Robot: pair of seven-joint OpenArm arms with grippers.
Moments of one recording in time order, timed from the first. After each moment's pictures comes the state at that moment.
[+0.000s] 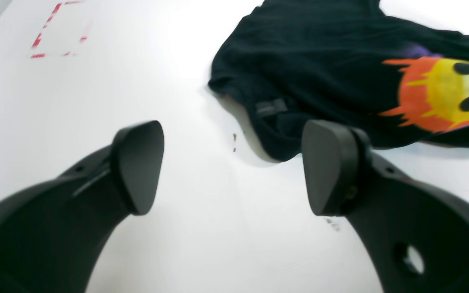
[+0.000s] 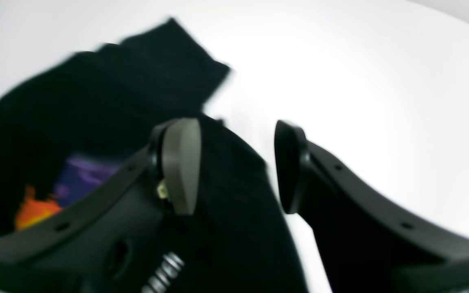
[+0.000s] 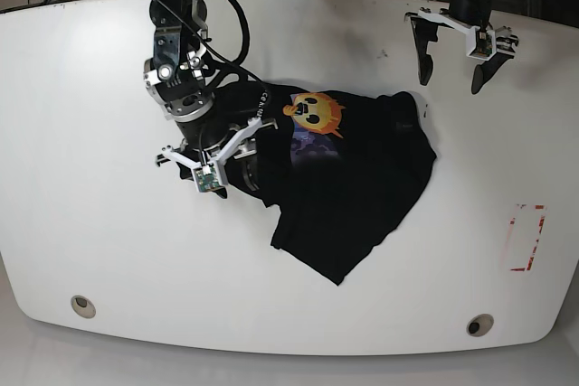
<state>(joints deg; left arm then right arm) 42.9 -8.6 -12.6 111.2 -8.2 -13.5 -2.6 -6.5 -1.3 -0.4 108.0 2.0 17.1 -35.4</state>
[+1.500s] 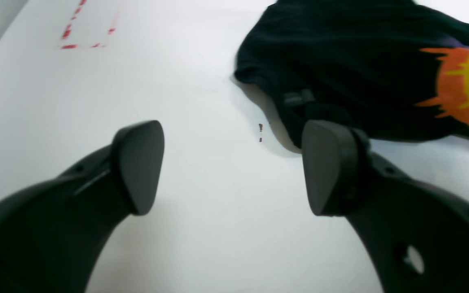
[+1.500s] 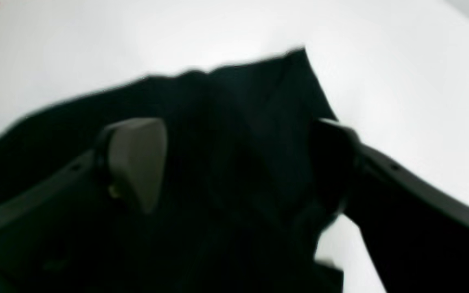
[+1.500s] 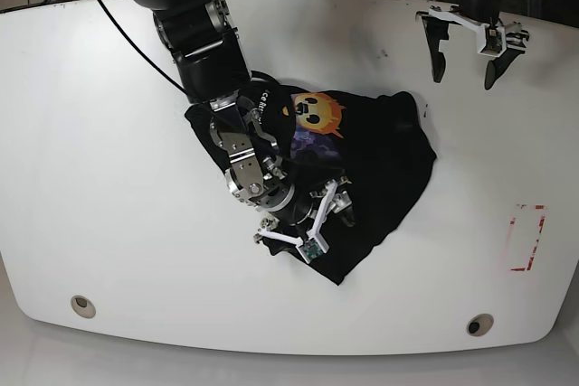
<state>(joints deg) 43.9 -8.4 -15.3 111.1 -8.1 -13.4 -2.7 24.8 -4.7 -17.6 59.6 1.8 17.6 -22.9</state>
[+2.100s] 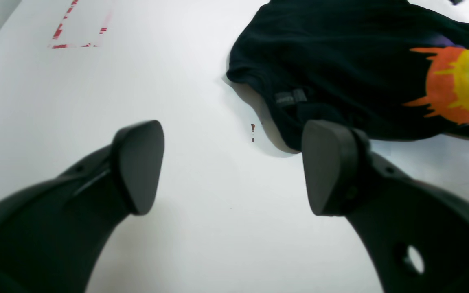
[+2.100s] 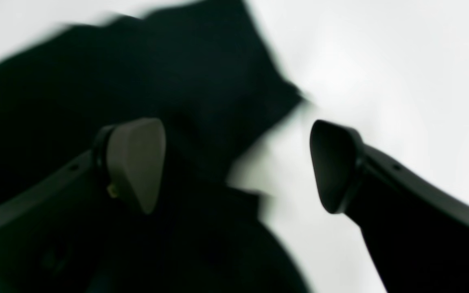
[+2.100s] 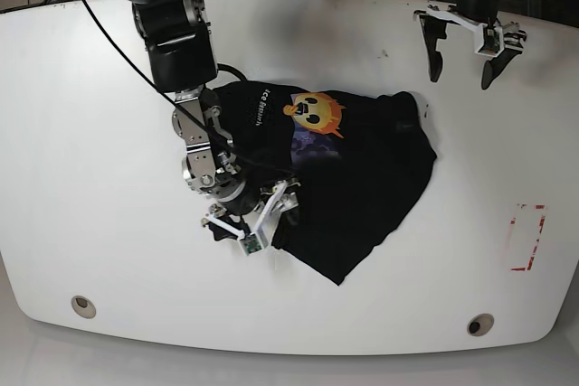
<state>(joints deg) 43.9 -8.3 -15.2 111.0 -8.1 -13.6 -2.6 22.5 1.8 -11.4 59.7 5.6 16.9 -23.1</state>
